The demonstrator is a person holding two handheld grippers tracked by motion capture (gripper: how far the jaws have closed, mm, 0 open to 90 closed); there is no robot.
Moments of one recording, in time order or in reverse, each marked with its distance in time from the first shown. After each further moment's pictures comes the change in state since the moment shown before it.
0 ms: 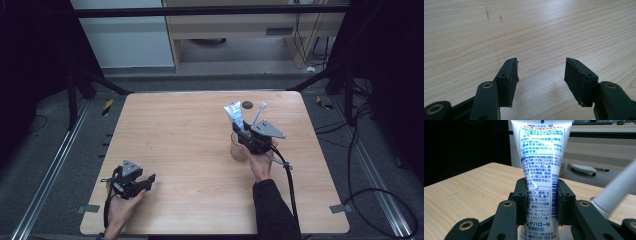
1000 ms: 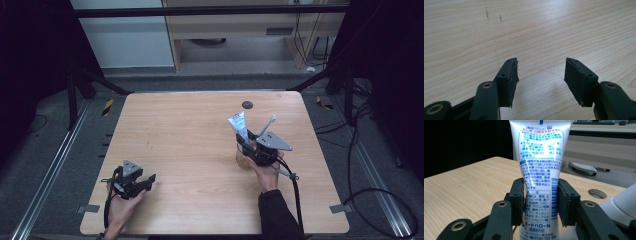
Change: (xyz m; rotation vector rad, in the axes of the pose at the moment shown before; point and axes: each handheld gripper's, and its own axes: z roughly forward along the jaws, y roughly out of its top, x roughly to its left) left arm -0.001 0.000 -0.001 0.000 0.005 0.007; right arm 0.006 -0.013 -0.032 0.012 0.014 -0.031
